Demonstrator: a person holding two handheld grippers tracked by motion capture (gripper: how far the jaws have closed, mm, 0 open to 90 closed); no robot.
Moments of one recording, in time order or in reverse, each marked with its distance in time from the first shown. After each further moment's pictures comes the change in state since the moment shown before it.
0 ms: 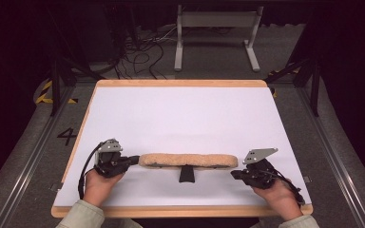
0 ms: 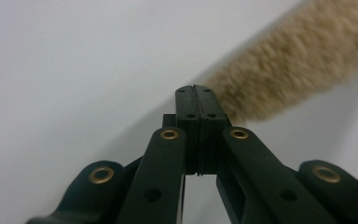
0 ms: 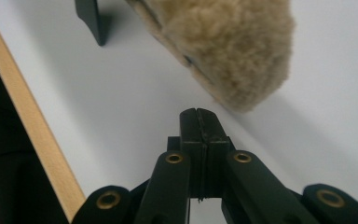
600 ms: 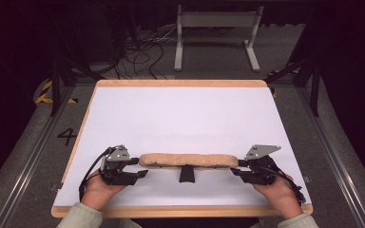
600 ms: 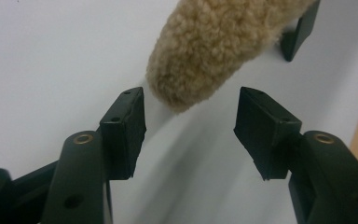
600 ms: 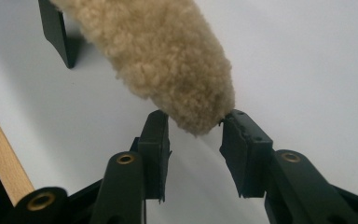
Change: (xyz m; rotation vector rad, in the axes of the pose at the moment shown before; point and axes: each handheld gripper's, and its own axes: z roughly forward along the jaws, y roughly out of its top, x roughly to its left) left arm -0.023 0.007 0.013 0.084 0.011 0.156; right arm -0.004 0.008 -0.004 -0.048 -0.095 0.000
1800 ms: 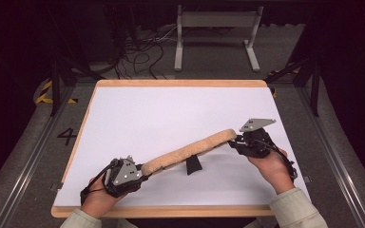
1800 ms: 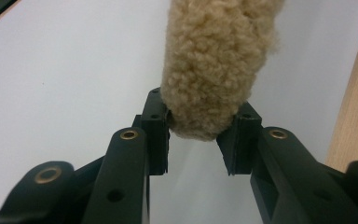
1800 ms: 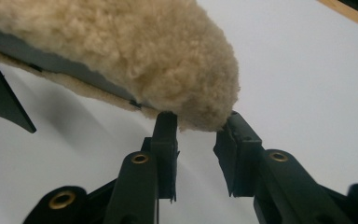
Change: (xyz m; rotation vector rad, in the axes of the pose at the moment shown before) left arm -0.048 0.005 -0.021 -0.074 0.128 0.294; right arm -0.034 0.061 0.004 -0.051 -0.099 0.007
